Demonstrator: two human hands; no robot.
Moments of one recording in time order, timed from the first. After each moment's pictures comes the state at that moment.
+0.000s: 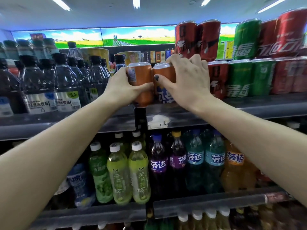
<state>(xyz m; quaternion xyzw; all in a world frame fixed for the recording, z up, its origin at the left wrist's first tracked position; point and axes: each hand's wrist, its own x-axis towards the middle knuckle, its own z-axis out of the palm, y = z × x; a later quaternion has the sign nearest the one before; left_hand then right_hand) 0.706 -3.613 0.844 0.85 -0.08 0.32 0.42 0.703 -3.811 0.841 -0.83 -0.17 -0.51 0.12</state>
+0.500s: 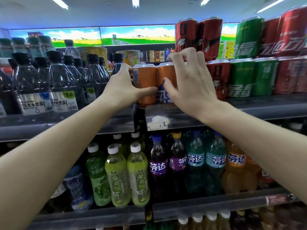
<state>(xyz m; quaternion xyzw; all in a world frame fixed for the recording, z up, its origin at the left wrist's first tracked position) 0.694 -3.621 0.846 0.89 -0.08 0.32 0.31 0.697 -3.817 0.834 -0.80 -0.22 -0.55 0.08</state>
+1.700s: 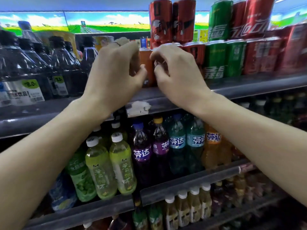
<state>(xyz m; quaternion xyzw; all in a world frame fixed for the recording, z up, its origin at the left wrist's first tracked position) 0.655 -3.658 0.837 0.80 -0.27 0.52 0.14 0.666 -3.825 0.825 -0.80 -0.25 -0.48 0.27</state>
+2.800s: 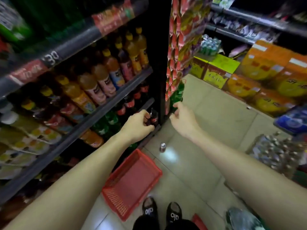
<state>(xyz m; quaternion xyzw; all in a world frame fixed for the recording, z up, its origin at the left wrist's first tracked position) 0.546 -4.199 0.354 0.88 -0.30 -0.28 0.24 0.437 -4.359 0.334 -0.87 0.34 -0.05 0.35</state>
